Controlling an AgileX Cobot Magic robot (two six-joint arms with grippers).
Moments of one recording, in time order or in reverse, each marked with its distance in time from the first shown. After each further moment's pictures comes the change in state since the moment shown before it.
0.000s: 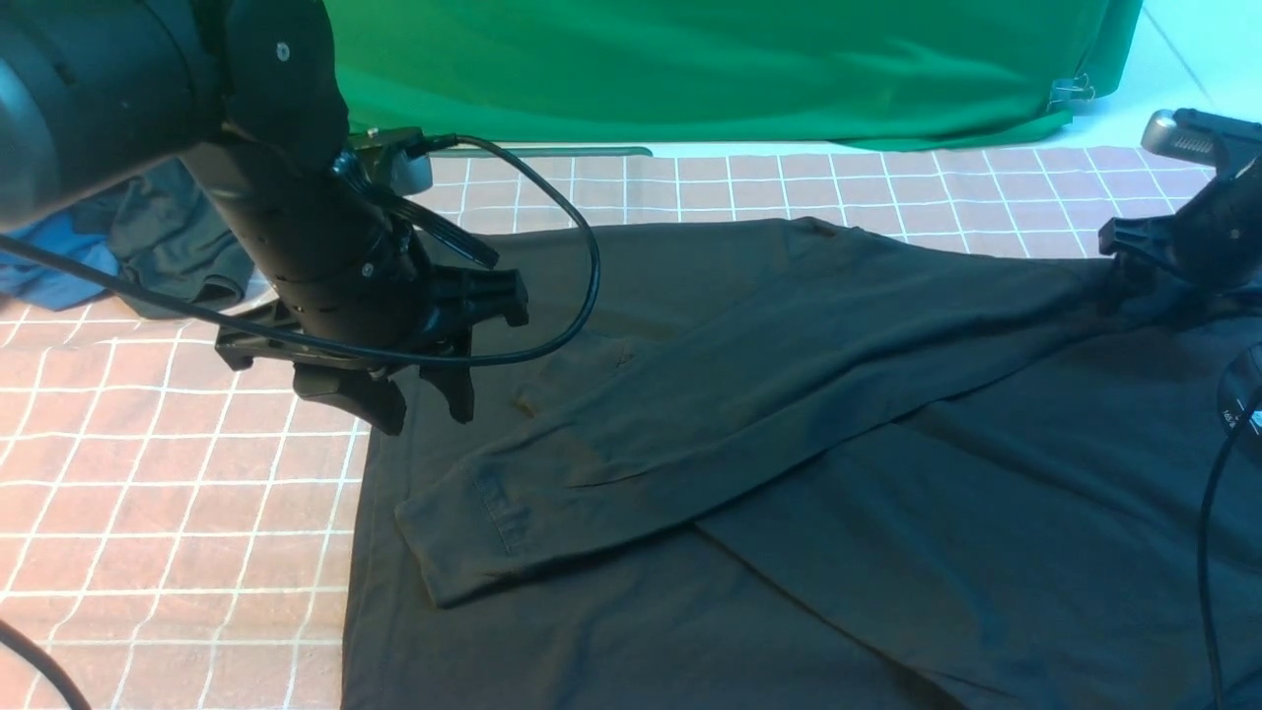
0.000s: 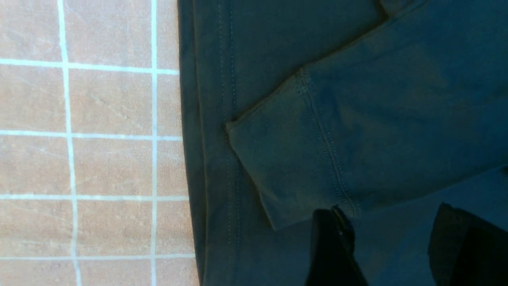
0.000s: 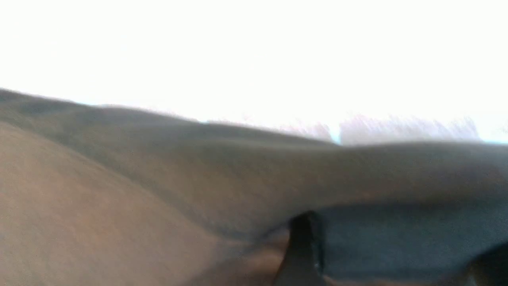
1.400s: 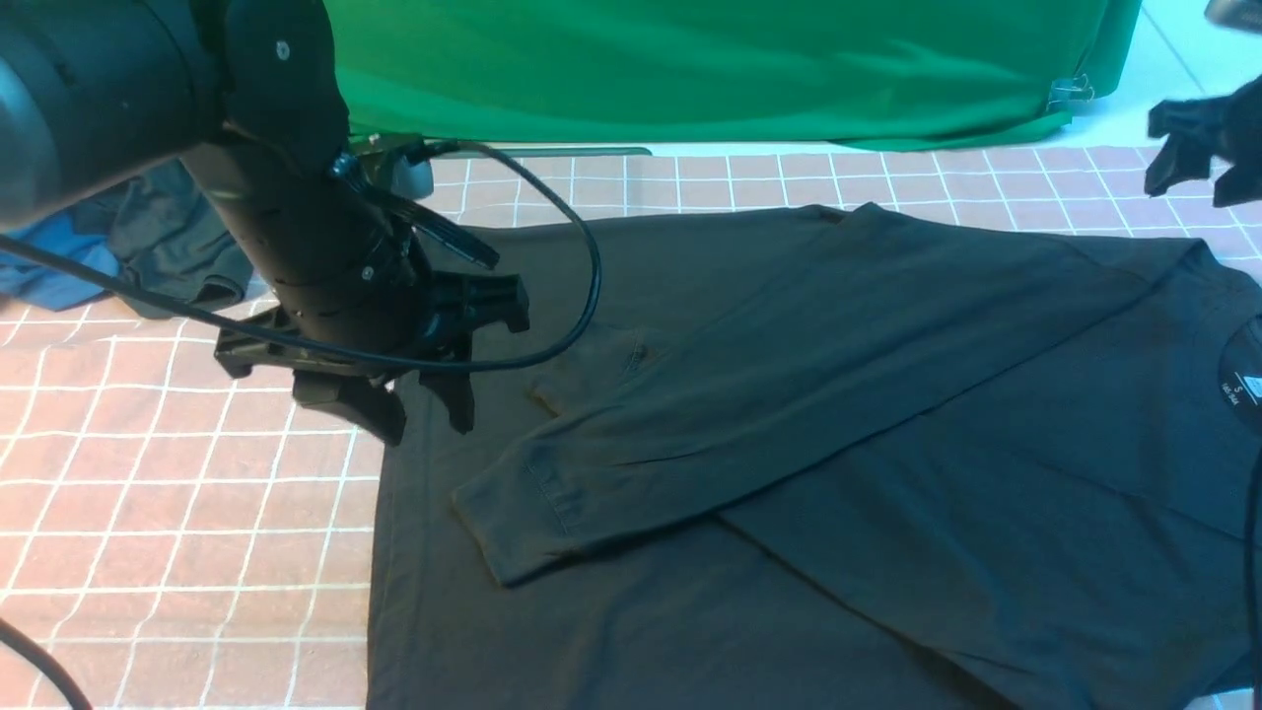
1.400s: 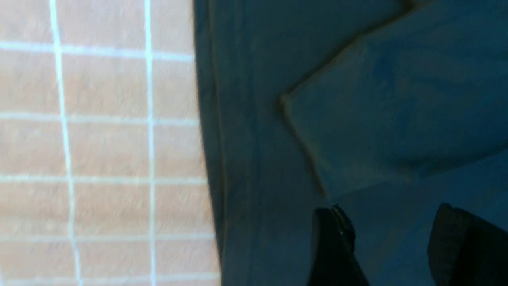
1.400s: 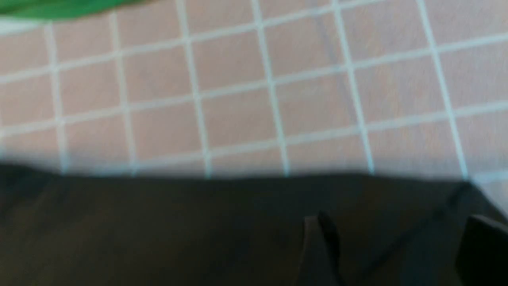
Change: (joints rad) right arm -0.035 -0.065 -0.195 0.009 0.093 -0.034; left arm 0.000 0.000 0.000 -0.016 0.044 0.003
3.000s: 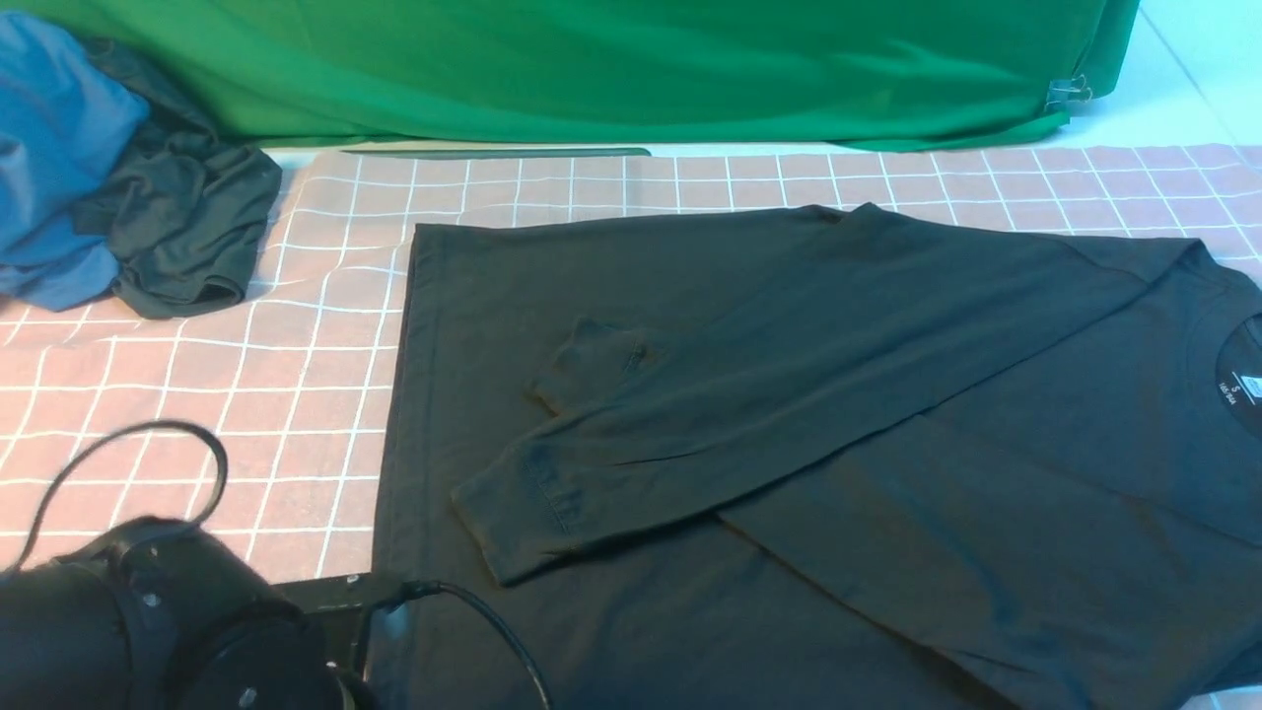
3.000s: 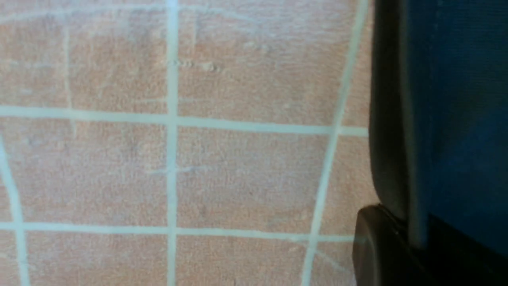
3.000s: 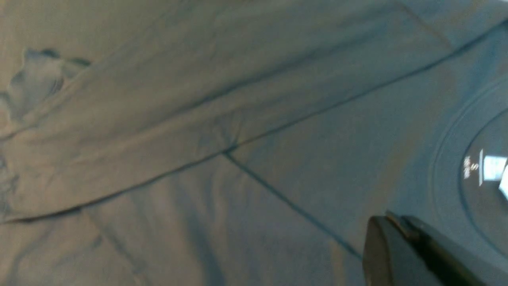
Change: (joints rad) right arm 0.014 -0.574 0.334 0.105 0.336 -0.176; left arm -0.351 -0.298 0.814 0.034 -0.421 -0.306
